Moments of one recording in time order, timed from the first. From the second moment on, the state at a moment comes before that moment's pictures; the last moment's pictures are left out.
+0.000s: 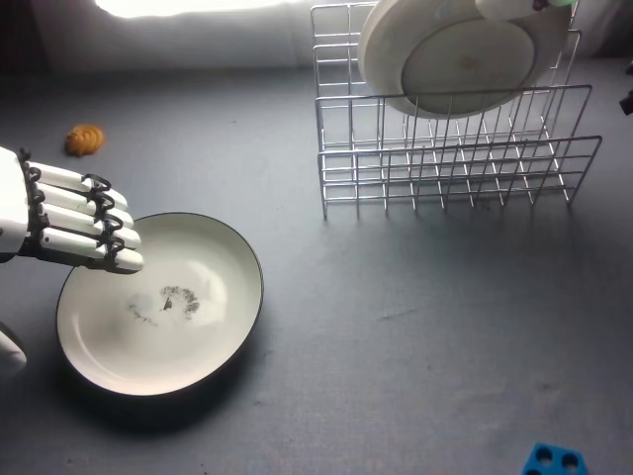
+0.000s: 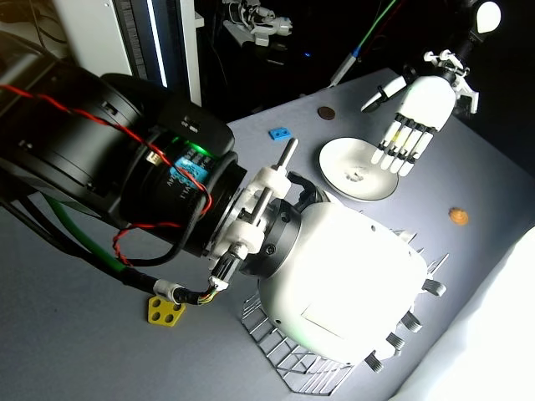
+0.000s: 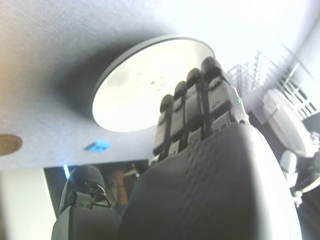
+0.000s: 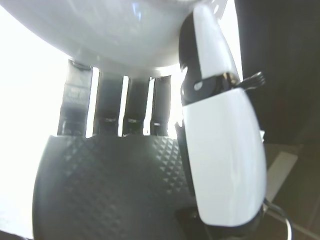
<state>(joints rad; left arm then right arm) 0.77 -0.95 1.65 1.52 -1.06 -0.11 -0.04 -1.08 1.34 0.27 0.02 -0.52</state>
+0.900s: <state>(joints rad) 0.81 -0.96 1.66 1.51 -1.04 -0.08 -0.14 -1.13 1.39 0.27 0.11 -0.50</state>
